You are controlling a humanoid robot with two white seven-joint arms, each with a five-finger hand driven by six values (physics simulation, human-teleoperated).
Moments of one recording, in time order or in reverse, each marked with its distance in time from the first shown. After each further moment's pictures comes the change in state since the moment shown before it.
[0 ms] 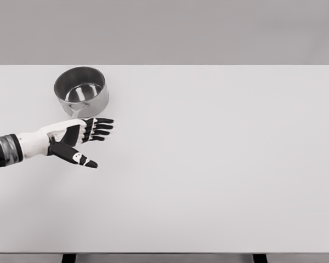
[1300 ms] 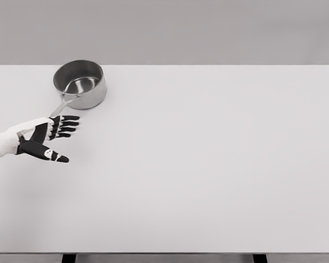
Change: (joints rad) left arm 0.115 0.063 0.133 0.103 -0.076 -0.004 0.000; right arm 0.000 0.000 0.000 0.000 0.000 0.000 0.000
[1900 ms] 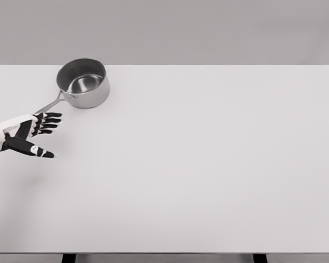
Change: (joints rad) left arm 0.005 0.000 0.032 0.101 -0.085 0.000 0.000; right arm 0.000 0.000 0.000 0.000 0.000 0.000 0.000
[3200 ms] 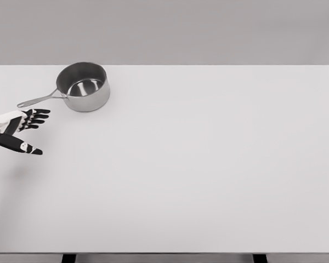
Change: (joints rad) left arm 0.002 0.014 0.038 0.021 -0.129 0.001 0.000; right arm 0.000 0.000 0.000 0.000 0.000 0.000 0.000
